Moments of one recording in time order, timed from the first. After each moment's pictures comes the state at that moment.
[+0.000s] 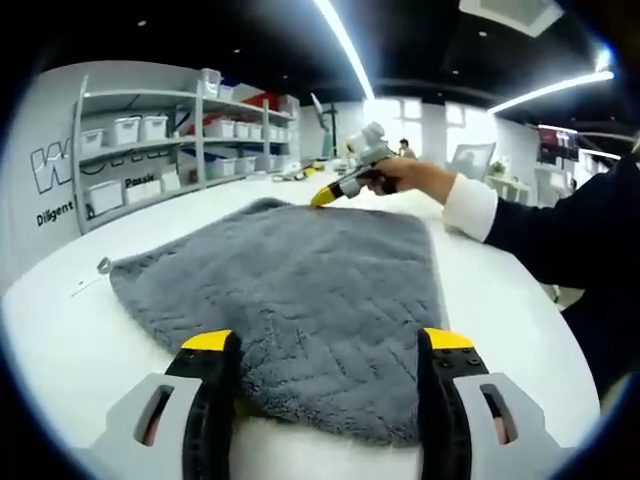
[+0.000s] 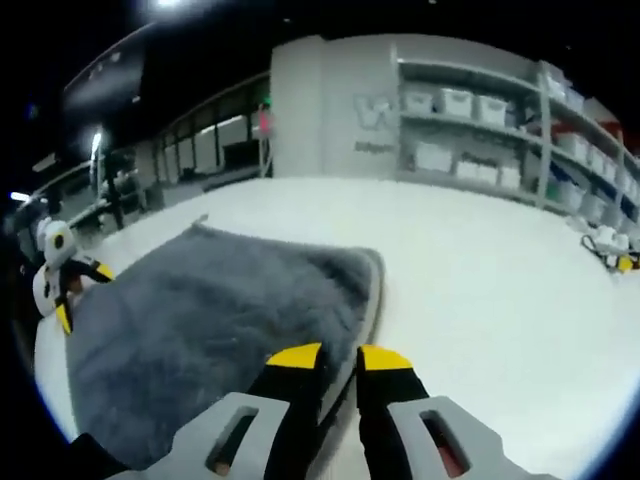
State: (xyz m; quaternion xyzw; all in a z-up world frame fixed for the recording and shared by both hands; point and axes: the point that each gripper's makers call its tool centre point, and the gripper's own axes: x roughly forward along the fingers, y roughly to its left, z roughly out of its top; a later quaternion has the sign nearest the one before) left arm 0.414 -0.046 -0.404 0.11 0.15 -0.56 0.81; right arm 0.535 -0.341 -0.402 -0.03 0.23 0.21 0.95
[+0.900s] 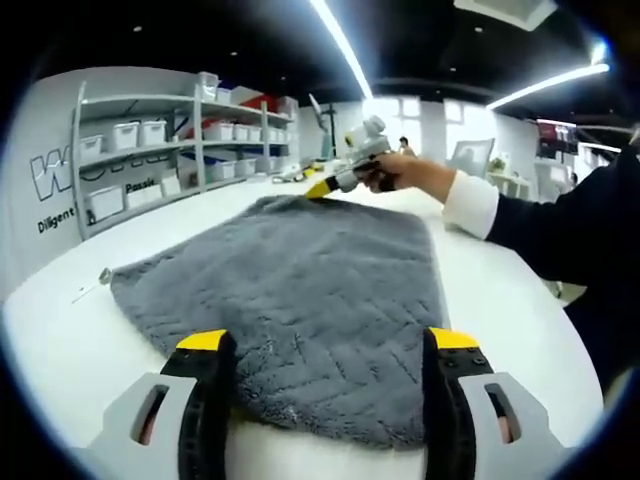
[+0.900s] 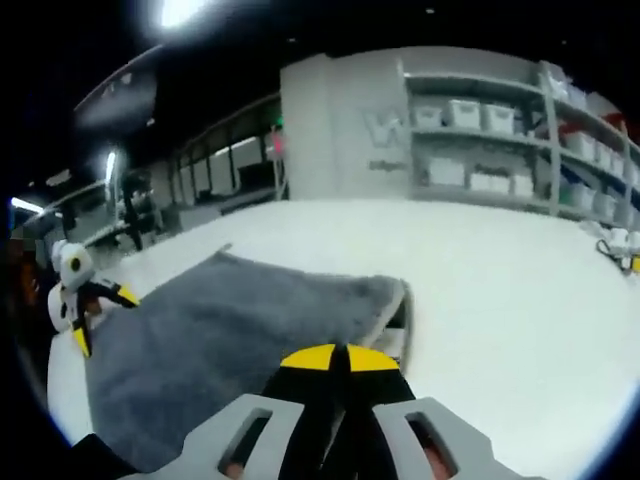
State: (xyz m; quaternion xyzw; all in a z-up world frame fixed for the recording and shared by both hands) left arm 0.415 -0.051 -0.403 0.12 0.14 -0.55 0.81; right arm 0.505 -0.283 -0.370 0.00 0.18 0.24 0.95
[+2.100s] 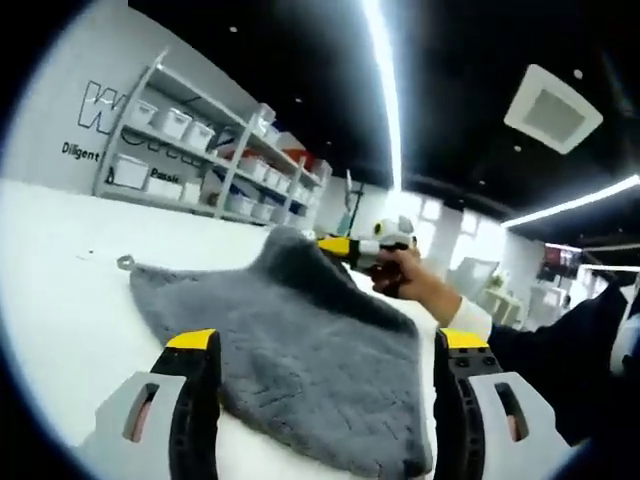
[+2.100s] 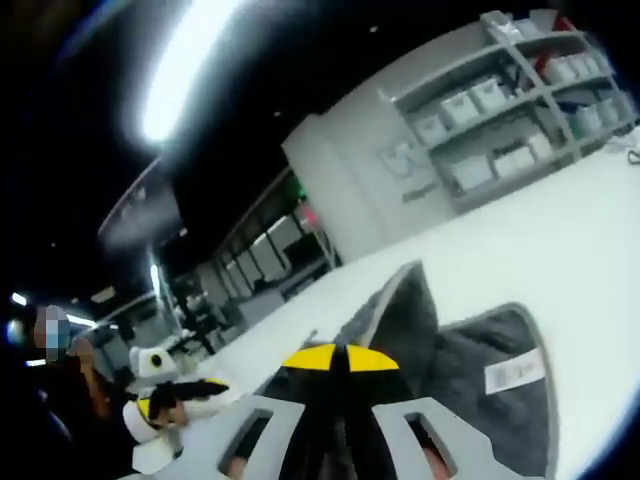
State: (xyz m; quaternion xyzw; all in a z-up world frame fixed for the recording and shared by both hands) left arm 0.432 -0.032 -0.343 -0.12 0.10 -0.55 0.82; right arm 0.525 -0.226 -0.315 0.22 0.11 0.32 0.91
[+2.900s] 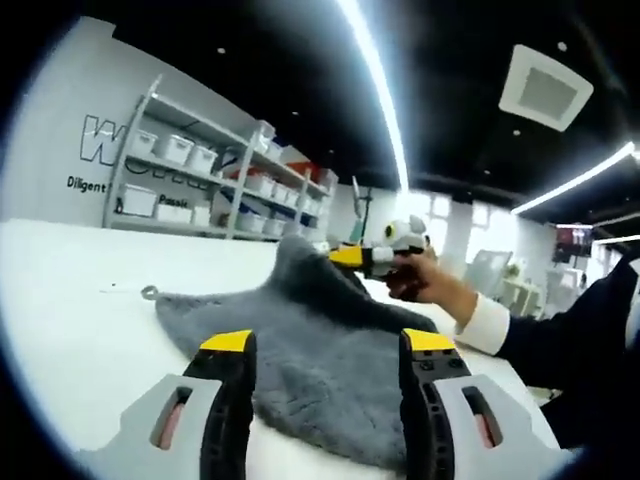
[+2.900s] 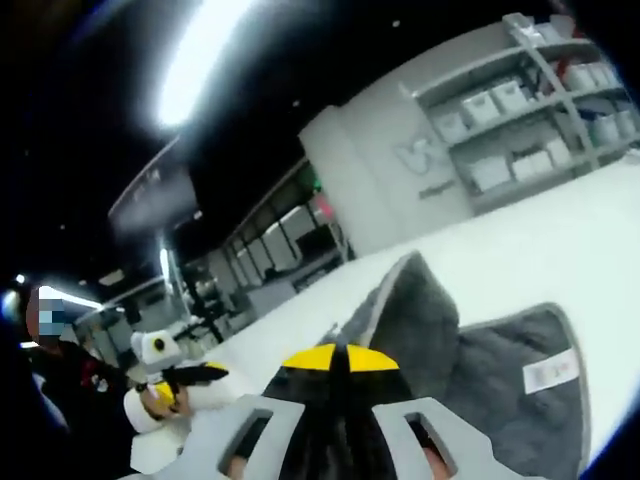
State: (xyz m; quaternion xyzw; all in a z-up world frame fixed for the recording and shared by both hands) left arm 0.452 -0.007 -0.330 -0.09 0.06 -0.52 0.85; right arm 0.518 -0.193 -0.312 0.20 0.11 0.36 0.91
